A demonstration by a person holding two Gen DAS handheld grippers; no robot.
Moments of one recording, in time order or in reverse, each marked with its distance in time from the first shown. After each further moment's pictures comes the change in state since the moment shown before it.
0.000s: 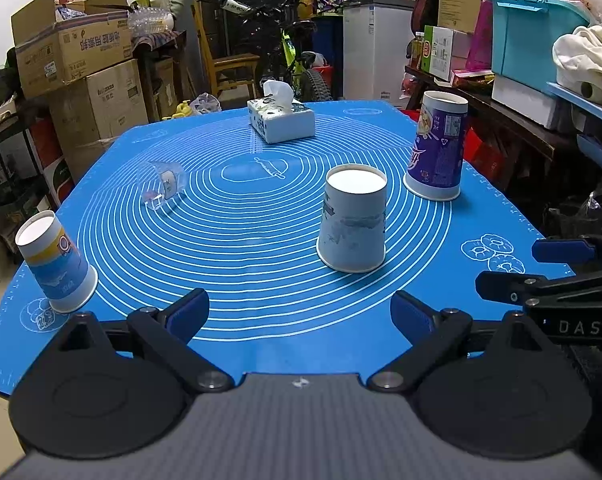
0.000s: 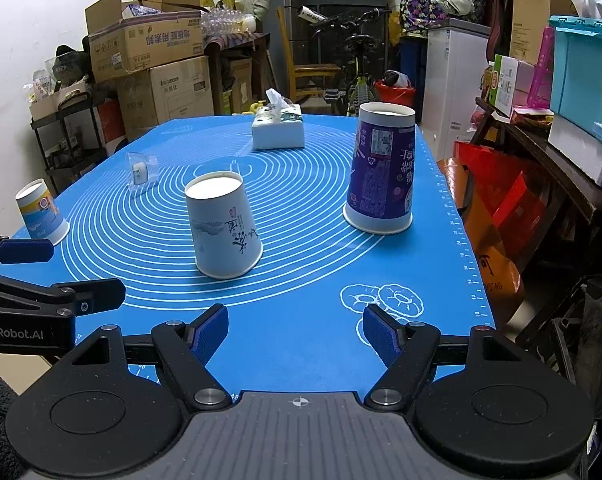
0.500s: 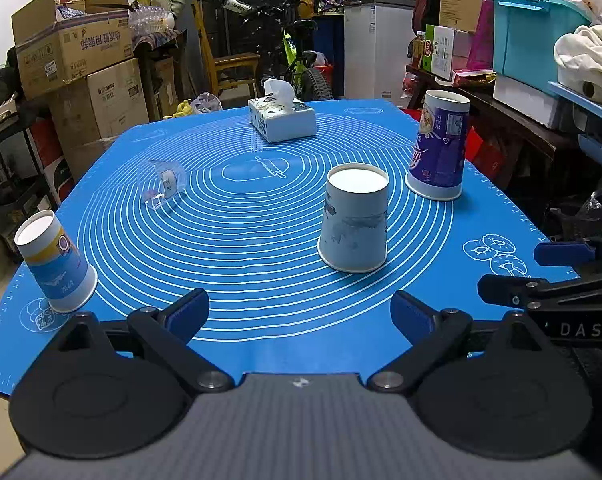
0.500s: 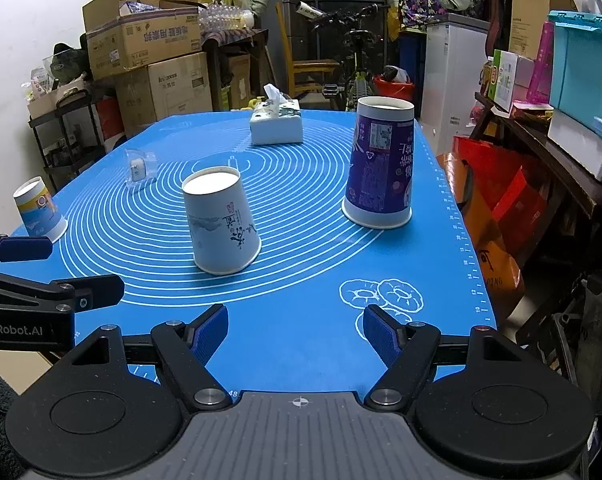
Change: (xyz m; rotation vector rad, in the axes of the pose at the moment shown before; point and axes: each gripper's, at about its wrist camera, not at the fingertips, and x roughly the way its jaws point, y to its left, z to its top) left arm 0.001 0.000 -0.001 0.000 0.002 0.000; right arm 0.003 -0.001 -0.001 0.006 0.016 -0.001
